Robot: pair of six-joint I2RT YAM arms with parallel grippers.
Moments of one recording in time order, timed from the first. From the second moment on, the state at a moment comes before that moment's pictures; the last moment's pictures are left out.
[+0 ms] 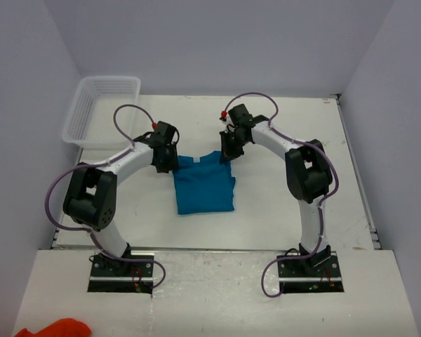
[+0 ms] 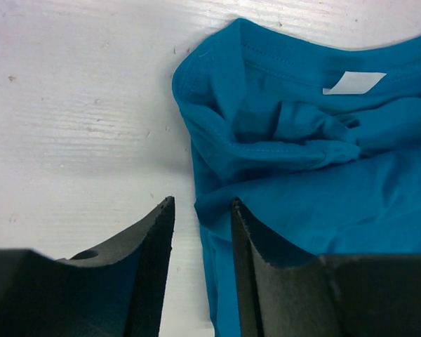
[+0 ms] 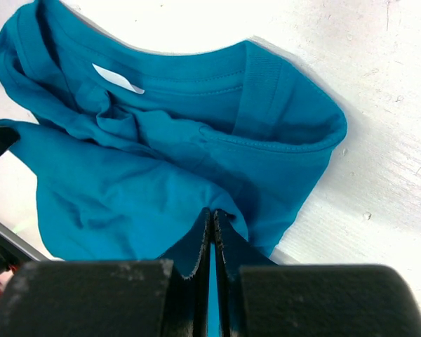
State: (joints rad) left arm -0.38 1.71 1.14 -0.56 -0.08 -0.52; right arm 0.48 2.13 1.67 -0.68 -0.36 0.33
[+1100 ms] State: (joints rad) left arm -0.36 1.48 1.14 -0.54 -0.02 -0.54; right arm 0.48 1.97 1.58 -0.68 -0.30 0.33
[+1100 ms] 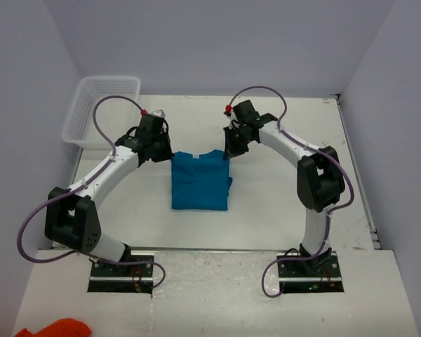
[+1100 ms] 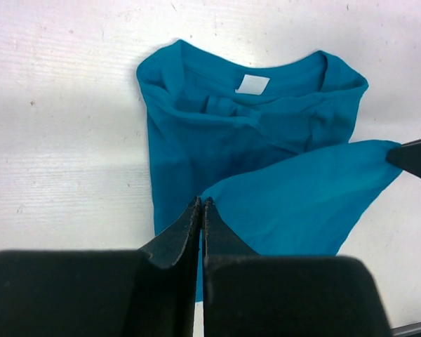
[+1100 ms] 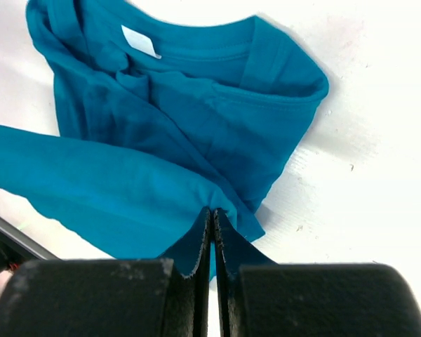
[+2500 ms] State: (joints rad) left arm -0.34 1.76 1.45 -0.35 -0.23 -0.46; right arm 0.42 2.09 1.93 -0.77 -0.37 0.27
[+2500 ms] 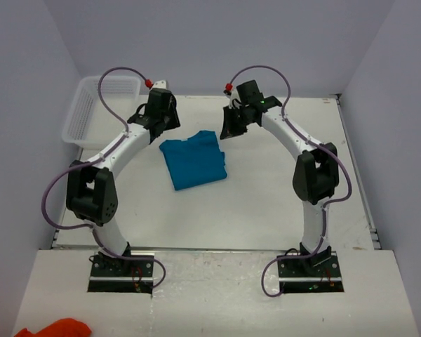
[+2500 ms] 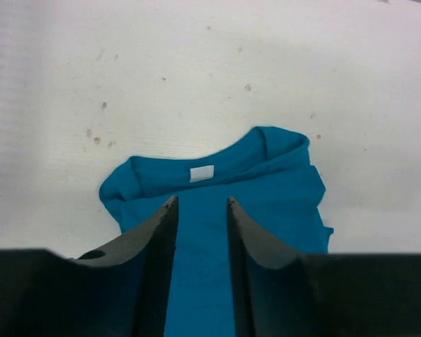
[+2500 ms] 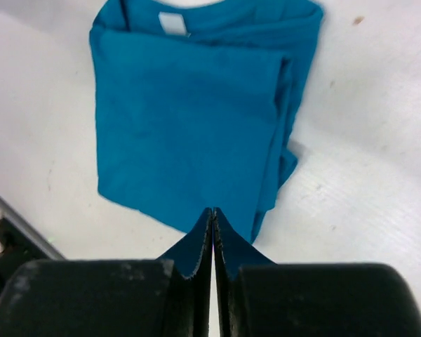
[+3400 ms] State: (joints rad) left arm -0.31 2.15 1.47 -0.17 0.43 -0.47; right arm 0.53 2.23 1.75 -0.67 -0.52 0.41
